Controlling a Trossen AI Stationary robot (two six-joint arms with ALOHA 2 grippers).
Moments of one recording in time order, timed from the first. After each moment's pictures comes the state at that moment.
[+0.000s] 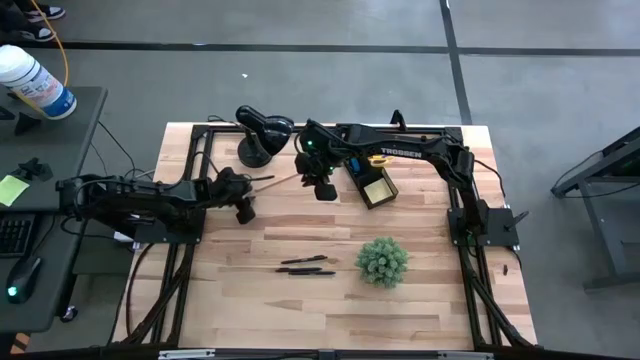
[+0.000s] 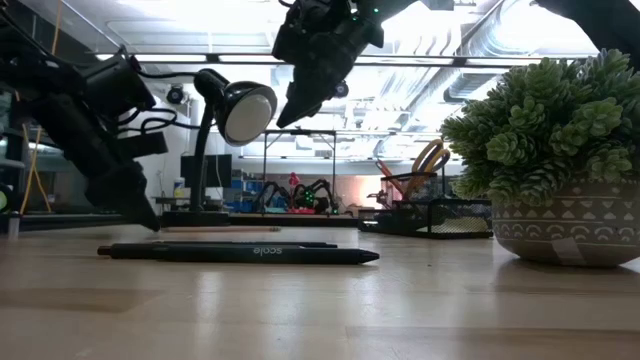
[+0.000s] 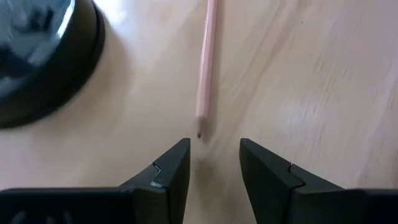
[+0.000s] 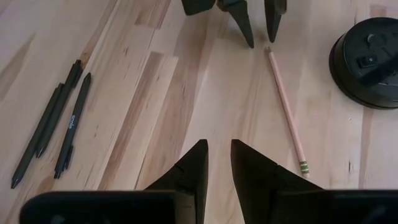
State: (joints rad) left arm 0.45 1.01 0.14 -0.03 -0.23 -0.06; right arm -0.27 2.08 1.90 -0.78 -0.35 -0.42
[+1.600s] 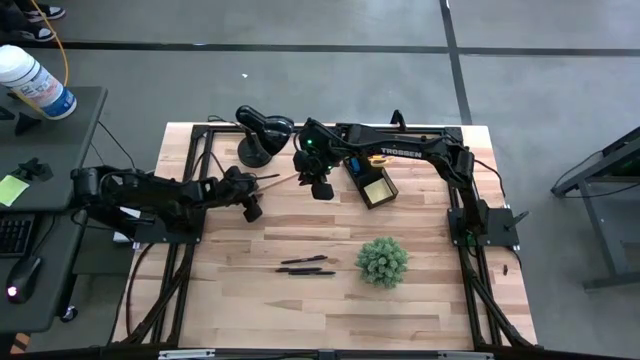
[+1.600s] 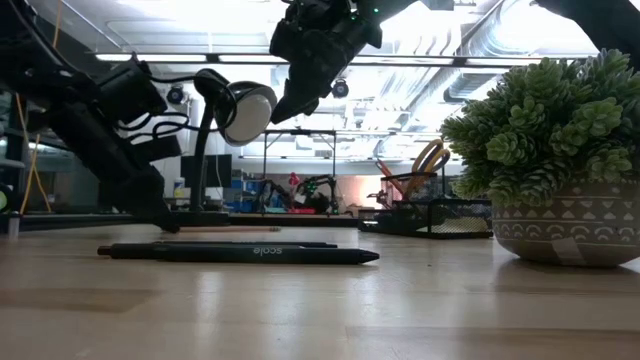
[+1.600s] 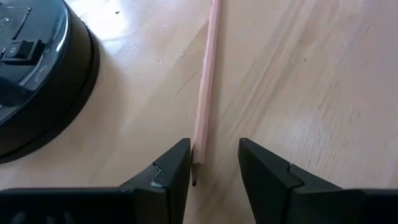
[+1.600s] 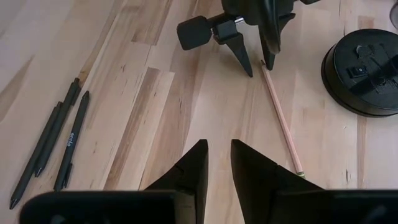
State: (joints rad) left arm 0.45 1.21 0.15 0.18 -0.24 -0.08; right arm -0.27 2.08 1.90 -0.74 -0.36 -0.37
